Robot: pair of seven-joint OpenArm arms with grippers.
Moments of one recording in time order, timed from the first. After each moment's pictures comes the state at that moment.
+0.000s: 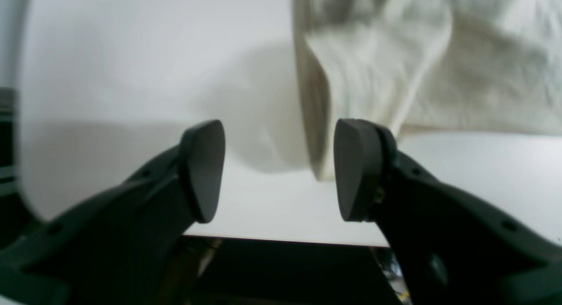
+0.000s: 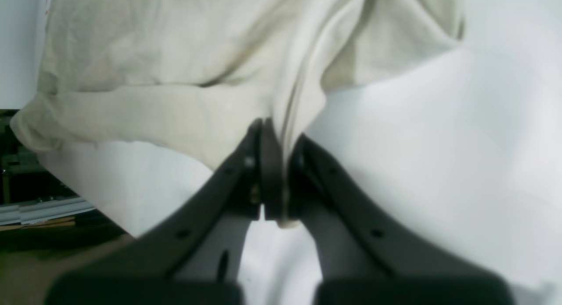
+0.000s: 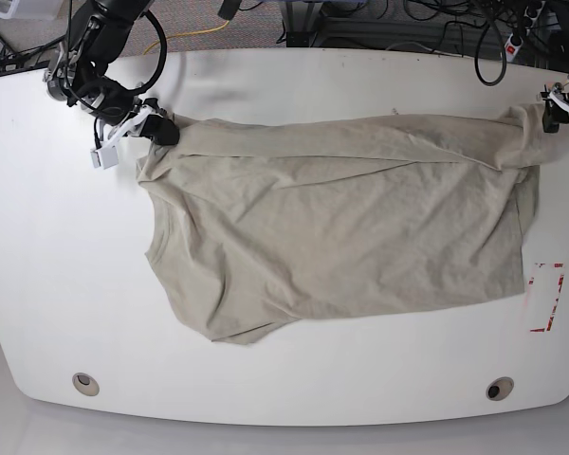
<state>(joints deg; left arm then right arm) 19.3 -20.8 -51.9 98.0 -32.2 -42.8 62.7 -9.6 3.2 40.3 85.6 51.6 40.9 -76.0</state>
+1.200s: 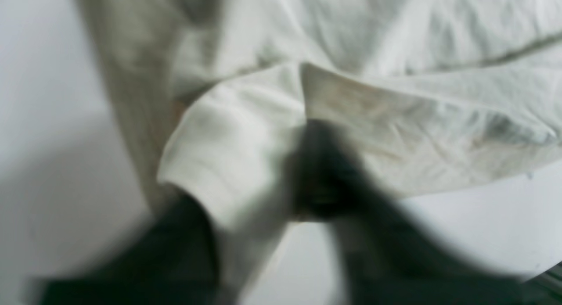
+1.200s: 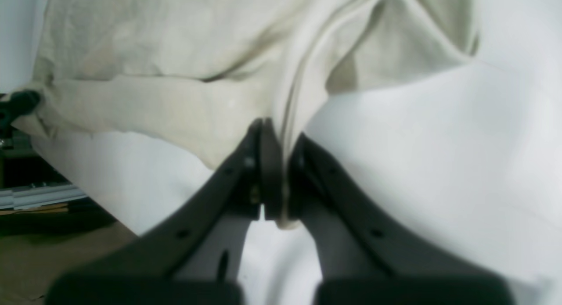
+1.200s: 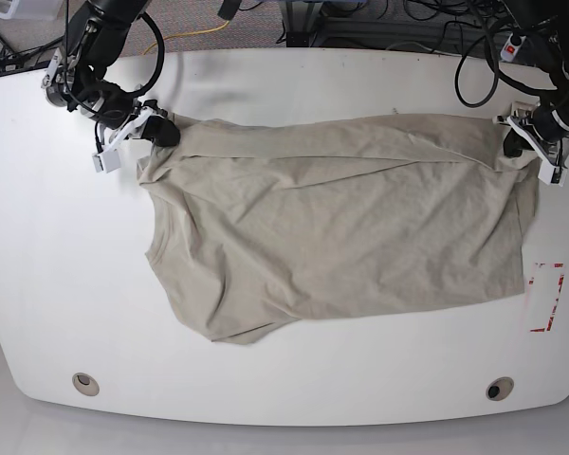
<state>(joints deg) 11.2 -18.8 -38.8 88.7 -32.2 -42.8 61.4 -9.5 4.8 37.8 85.5 51.6 40.9 -76.0</state>
